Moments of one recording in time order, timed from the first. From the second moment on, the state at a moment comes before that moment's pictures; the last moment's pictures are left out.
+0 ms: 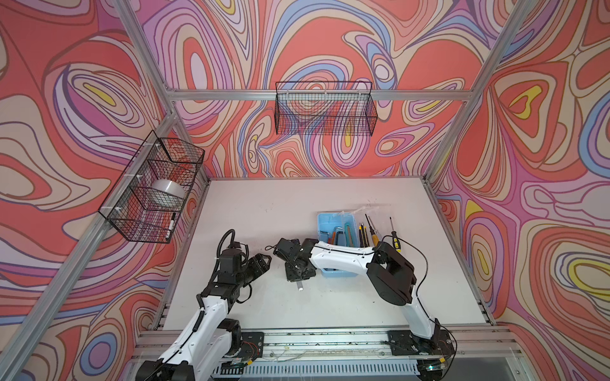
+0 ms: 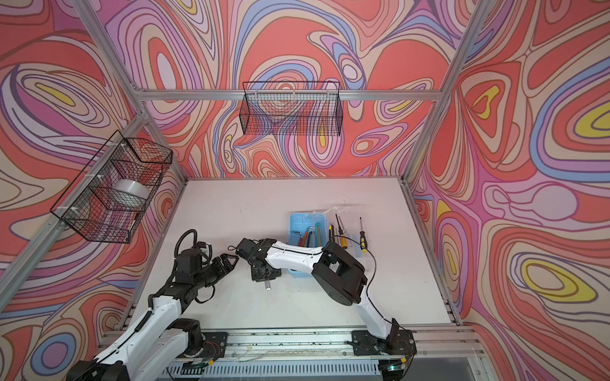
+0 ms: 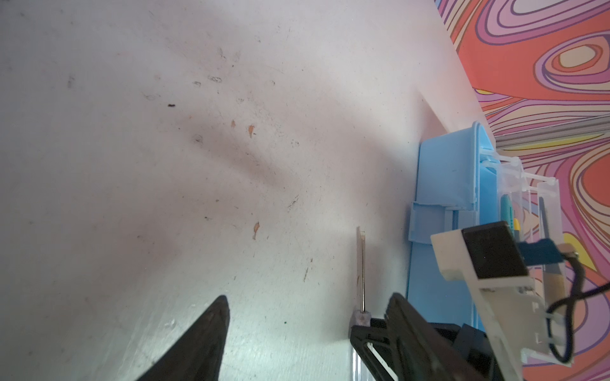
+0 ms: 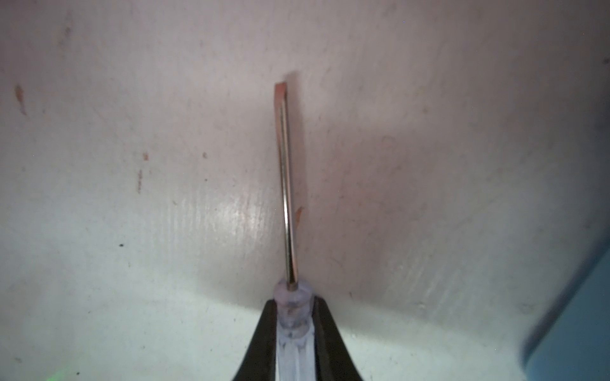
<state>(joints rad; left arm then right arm) -0.08 0.85 0.29 -0.17 0.31 -0.75 1.06 2.18 1.66 -0.83 0.04 0.86</state>
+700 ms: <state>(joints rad) -0.08 0.88 0.29 -0.17 0.30 -0.75 1.02 2.03 1.64 -0.84 0.14 0.71</state>
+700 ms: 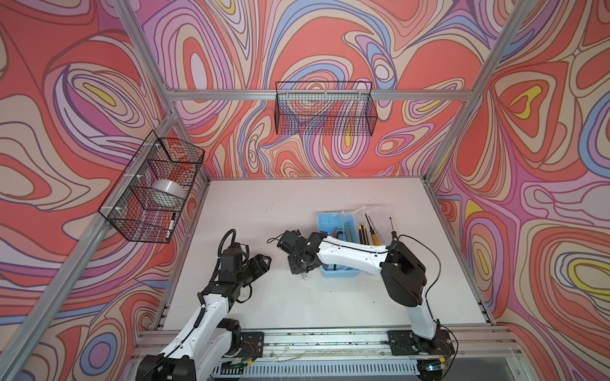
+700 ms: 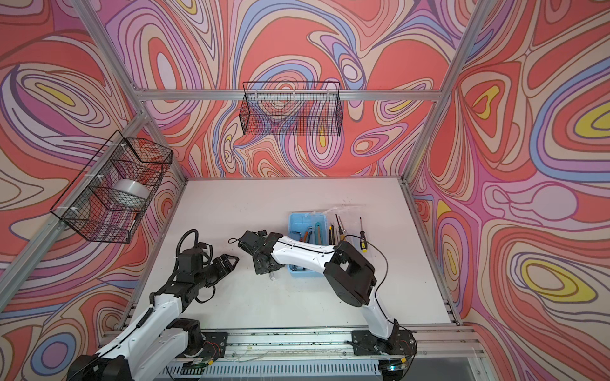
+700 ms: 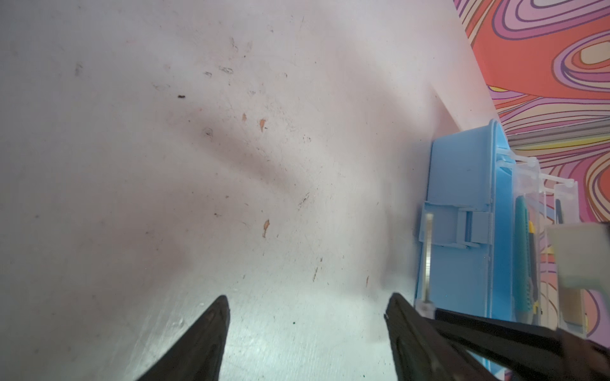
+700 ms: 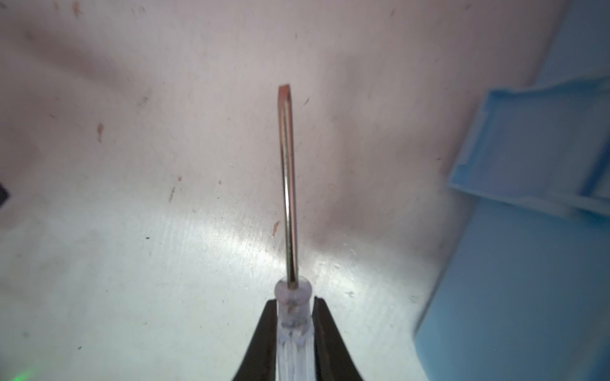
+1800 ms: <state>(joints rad) -0.16 1.06 0.38 -0.05 0.30 -0.73 0.39 1.38 1.16 -0.99 0.45 0.54</state>
